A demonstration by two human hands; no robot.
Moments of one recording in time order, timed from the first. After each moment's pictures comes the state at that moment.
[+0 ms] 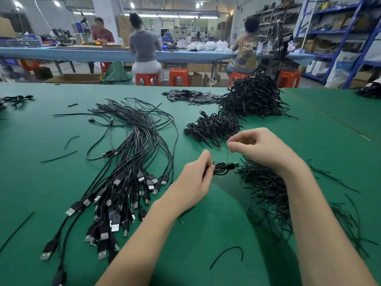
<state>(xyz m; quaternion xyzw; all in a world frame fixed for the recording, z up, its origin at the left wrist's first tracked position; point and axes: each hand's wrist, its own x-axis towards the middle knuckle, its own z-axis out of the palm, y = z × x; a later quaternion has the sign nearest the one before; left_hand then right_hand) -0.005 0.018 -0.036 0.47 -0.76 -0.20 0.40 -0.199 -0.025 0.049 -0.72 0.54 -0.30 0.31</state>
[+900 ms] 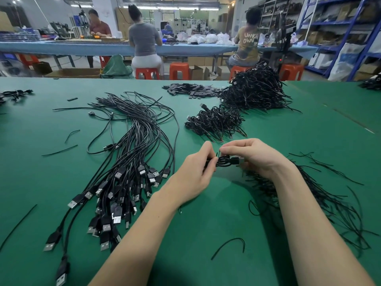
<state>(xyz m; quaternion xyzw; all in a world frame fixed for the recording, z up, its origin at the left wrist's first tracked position) -0.002 0.016 -0.034 0.43 -0.78 -0.20 0.42 -0.189 -0.037 0.006 -0.60 0.51 -0.31 0.54</state>
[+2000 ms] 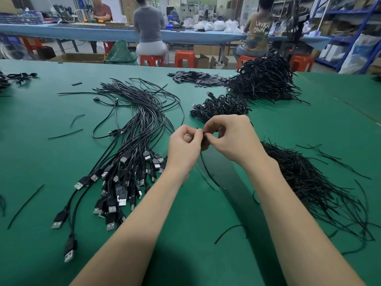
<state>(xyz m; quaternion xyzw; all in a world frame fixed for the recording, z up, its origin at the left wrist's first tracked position) -0.002 0.005 -0.029 0.51 -0.42 -0.37 0.65 -0.133 -0.022 0.013 -0.82 0.44 -0.36 0.10</state>
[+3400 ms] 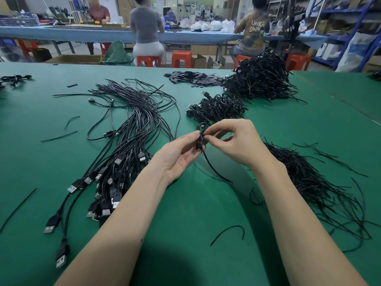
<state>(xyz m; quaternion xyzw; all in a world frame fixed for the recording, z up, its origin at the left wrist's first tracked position) 0.017 0.009 -0.020 0.36 -0.21 -0.69 0.59 -0.155 -0.029 0.001 -0.80 0.40 -0.40 0.20</state>
